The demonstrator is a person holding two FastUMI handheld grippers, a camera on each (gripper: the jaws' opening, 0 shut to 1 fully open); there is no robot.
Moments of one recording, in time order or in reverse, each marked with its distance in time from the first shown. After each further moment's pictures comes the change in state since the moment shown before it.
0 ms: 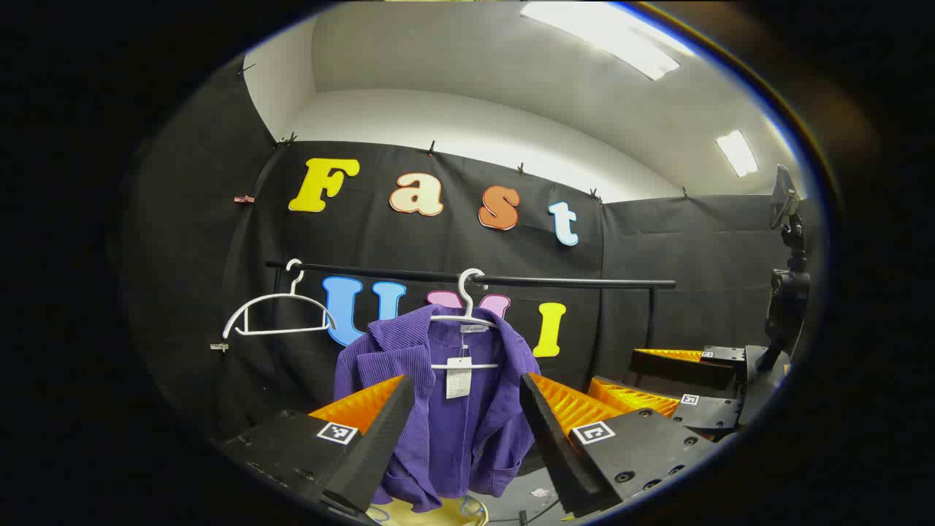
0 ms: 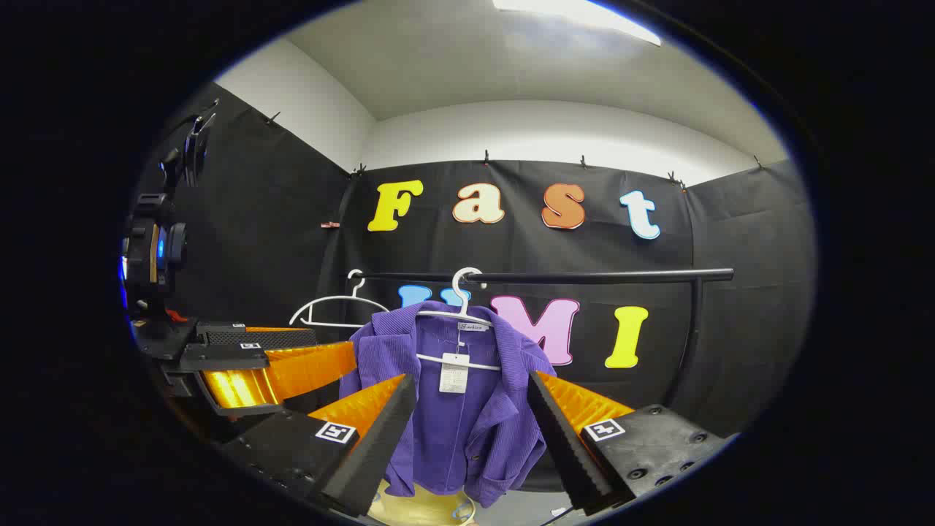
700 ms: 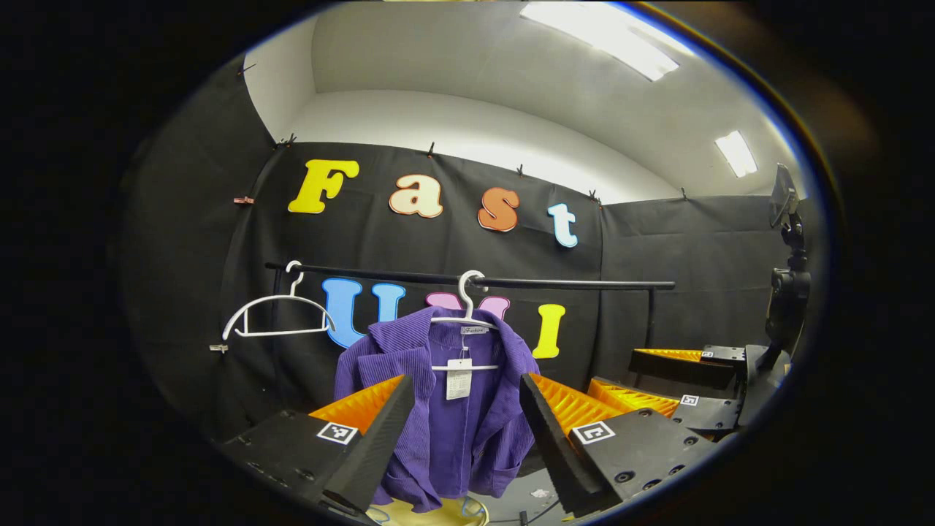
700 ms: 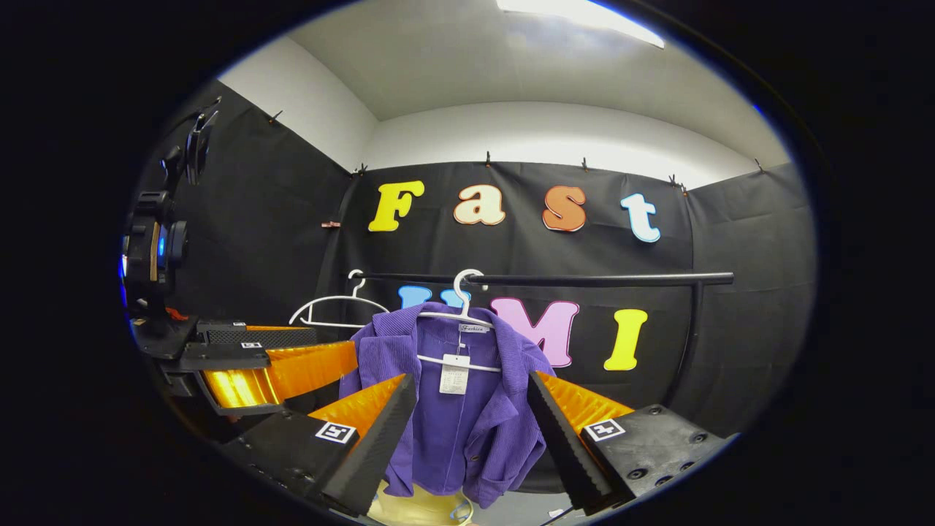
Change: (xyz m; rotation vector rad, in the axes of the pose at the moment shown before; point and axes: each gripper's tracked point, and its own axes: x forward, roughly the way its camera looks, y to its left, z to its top) left arm -0.001 0.003 0.002 -0.001 -0.008 -0.001; right arm 0.000 0.002 0.002 -0.007 -0.002 -0.002
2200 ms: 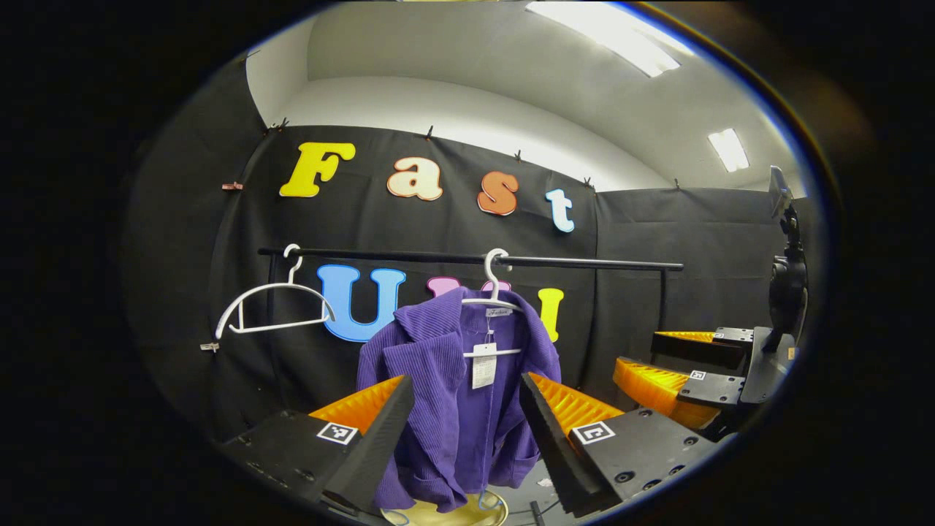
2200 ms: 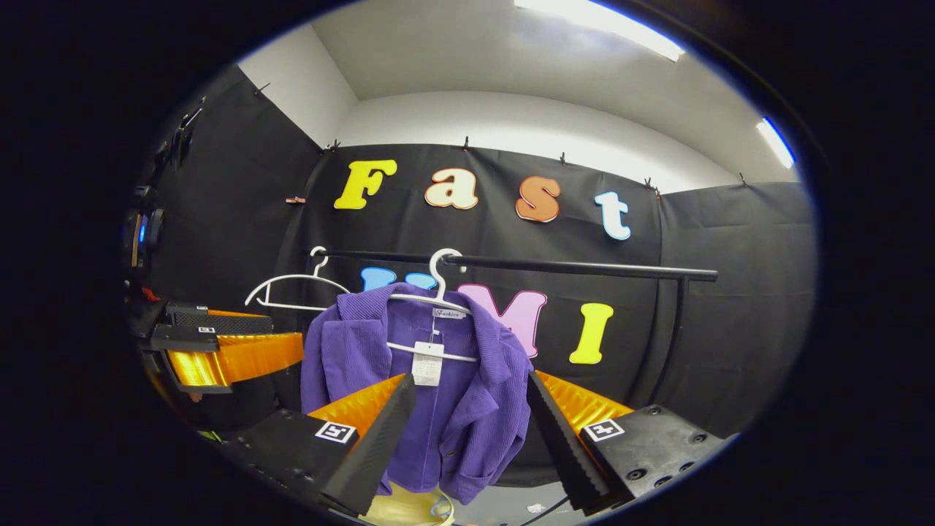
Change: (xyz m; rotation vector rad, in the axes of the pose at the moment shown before) left arm 0.024 0.064 -0.033 0.003 0.071 -0.057; right arm 0.036 -0.006 -0.034 -0.064 0.063 -0.167
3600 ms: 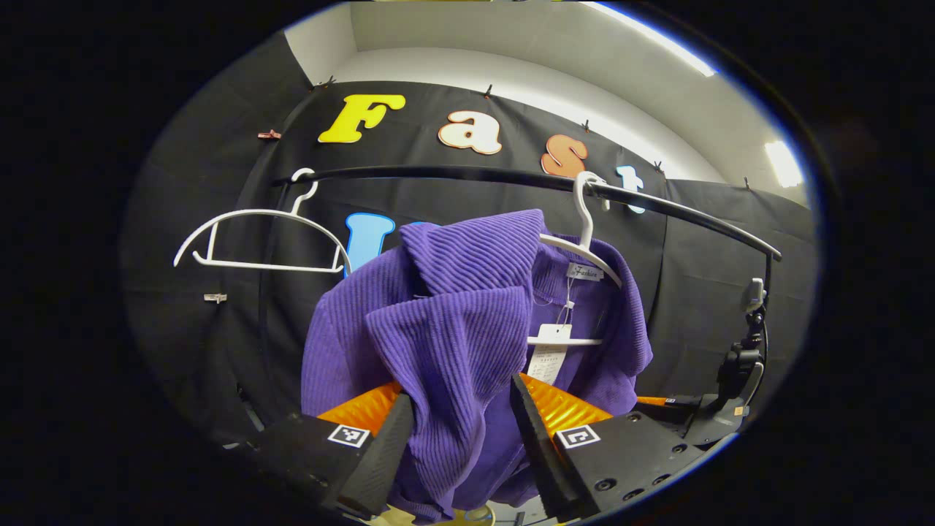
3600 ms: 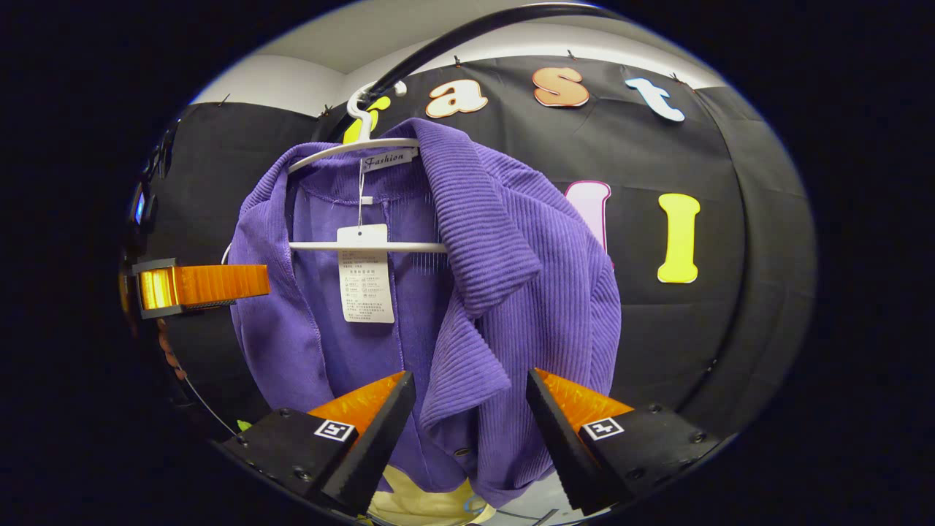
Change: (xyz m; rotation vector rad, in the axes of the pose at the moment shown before) left arm 0.148 0.032 -0.072 -0.121 0.087 0.185; right arm 0.169 -0.004 -0.190 0.222 0.259 0.296
